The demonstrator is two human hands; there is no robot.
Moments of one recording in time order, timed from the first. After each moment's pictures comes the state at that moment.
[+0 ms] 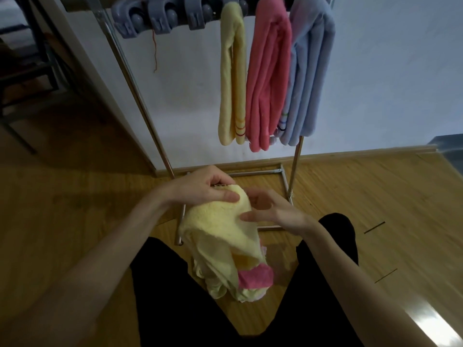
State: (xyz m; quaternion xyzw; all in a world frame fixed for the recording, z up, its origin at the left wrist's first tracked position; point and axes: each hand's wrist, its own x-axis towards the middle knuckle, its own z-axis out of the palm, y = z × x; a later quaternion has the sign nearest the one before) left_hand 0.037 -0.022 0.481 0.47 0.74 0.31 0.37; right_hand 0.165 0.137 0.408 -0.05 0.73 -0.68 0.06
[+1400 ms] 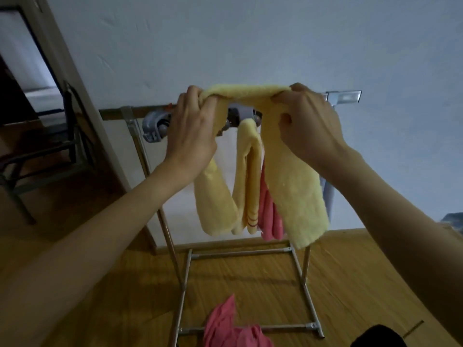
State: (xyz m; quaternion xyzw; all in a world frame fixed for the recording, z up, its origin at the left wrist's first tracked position) left_hand -0.086 0.051 0.640 0.36 0.81 0.18 -0.42; right_hand 0.033 0.205 0.660 0.14 0.91 -0.04 -0.39
